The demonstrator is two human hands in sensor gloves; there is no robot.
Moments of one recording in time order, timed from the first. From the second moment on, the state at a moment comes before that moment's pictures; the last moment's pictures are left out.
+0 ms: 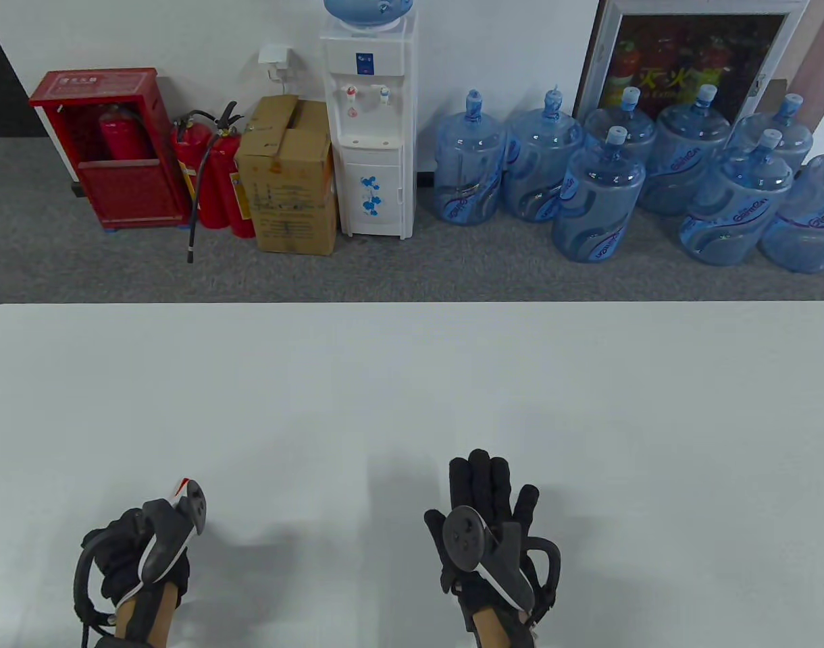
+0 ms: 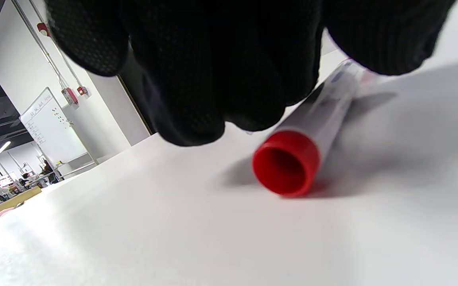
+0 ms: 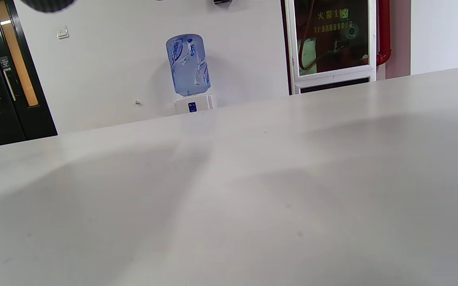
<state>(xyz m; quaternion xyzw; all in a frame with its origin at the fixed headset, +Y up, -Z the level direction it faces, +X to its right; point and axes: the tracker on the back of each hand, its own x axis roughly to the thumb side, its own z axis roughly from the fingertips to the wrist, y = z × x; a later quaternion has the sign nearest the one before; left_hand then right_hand) -0.348 -0.770 -0.309 -0.05 0.24 -0.21 0.95 0.065 -0.735 -0.272 -0.02 -0.03 0.99 0.10</state>
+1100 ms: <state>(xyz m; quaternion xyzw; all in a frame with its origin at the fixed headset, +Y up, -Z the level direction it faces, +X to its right) -0.255 -0.729 -0.275 0.11 0.00 -0.13 0.98 0.052 -0.730 -0.268 0.00 -0.04 1.00 0.09</state>
